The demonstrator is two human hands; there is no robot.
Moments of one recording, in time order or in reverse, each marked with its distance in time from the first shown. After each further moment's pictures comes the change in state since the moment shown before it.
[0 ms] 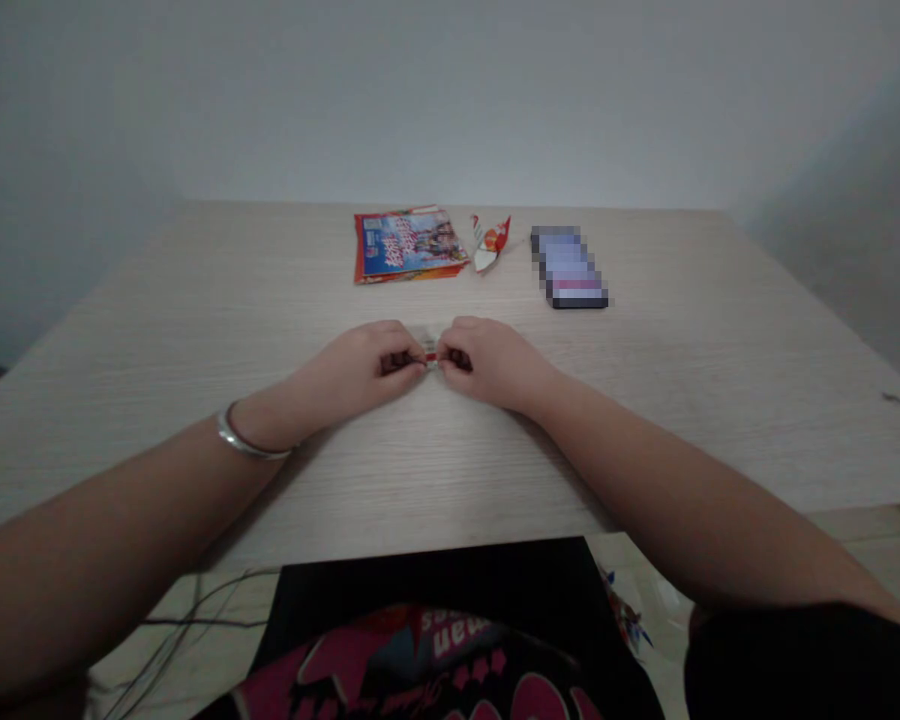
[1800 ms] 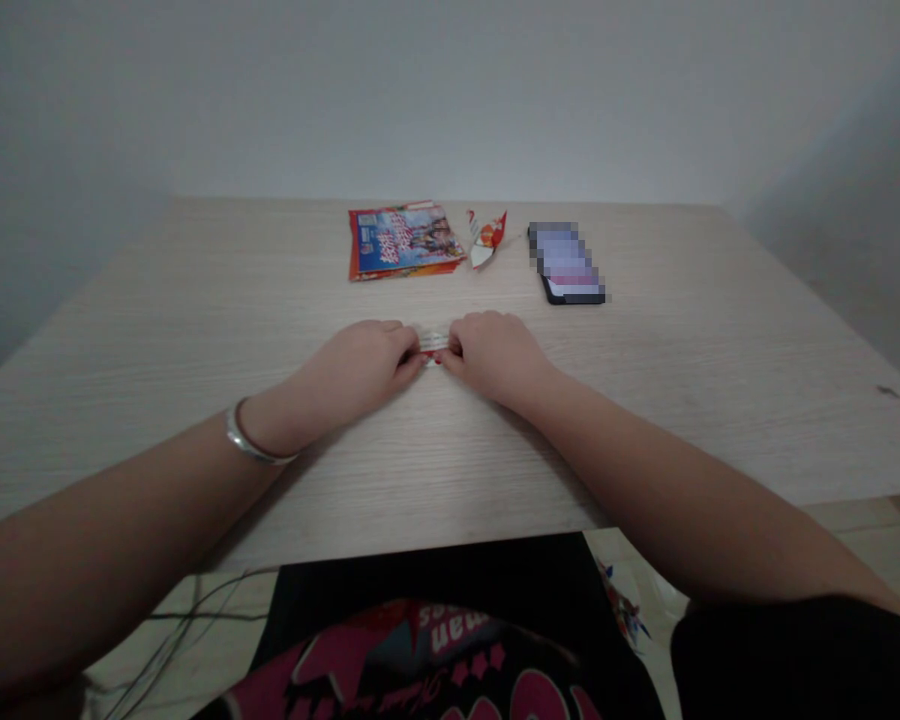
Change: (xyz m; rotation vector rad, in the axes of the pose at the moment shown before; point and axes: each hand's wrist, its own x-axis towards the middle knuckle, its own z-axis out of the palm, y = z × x) left_hand 0.003 0.008 0.006 0.358 -0.076 -0.103; right_hand 0.009 -0.017 -0.003 -0.349 -0.126 0.297
